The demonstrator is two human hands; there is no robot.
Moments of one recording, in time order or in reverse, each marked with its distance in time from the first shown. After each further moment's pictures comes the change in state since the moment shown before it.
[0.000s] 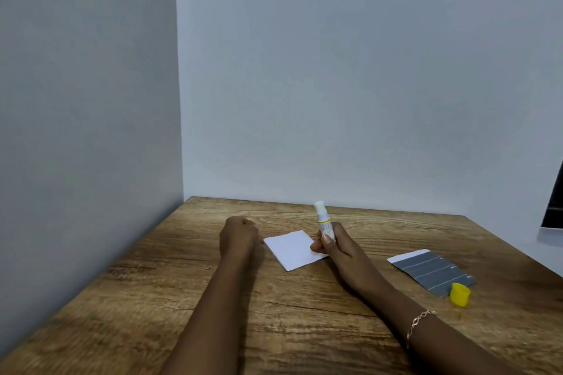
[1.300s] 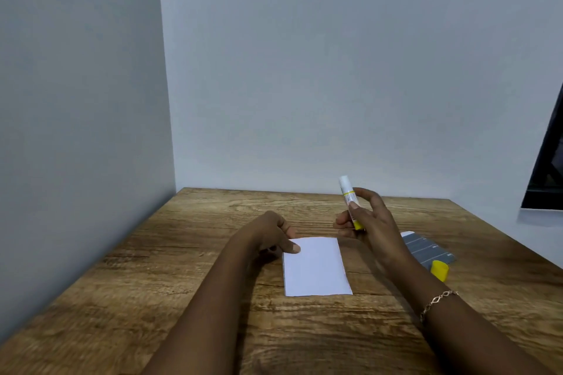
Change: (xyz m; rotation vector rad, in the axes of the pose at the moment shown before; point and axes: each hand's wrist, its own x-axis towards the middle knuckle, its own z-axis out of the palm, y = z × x) left_hand -0.044 0.029 0.003 0.305 -0.741 0.132; right_hand -0.012 -0.014 -0.041 0.554 0.289 0.072
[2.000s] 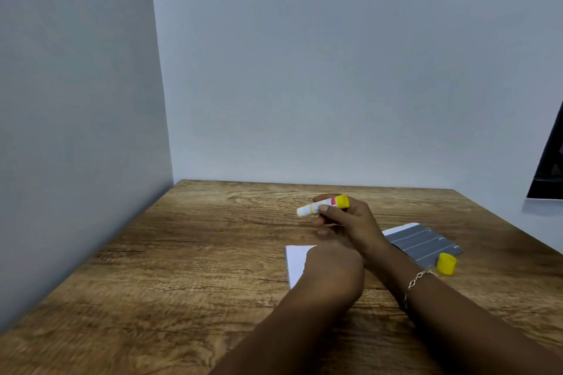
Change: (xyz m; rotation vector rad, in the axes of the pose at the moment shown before) left_hand -0.037 0.045 0.100 0.928 0.043 0.194; right_hand 0.013 0.022 0.019 0.031 -0.171 0.054
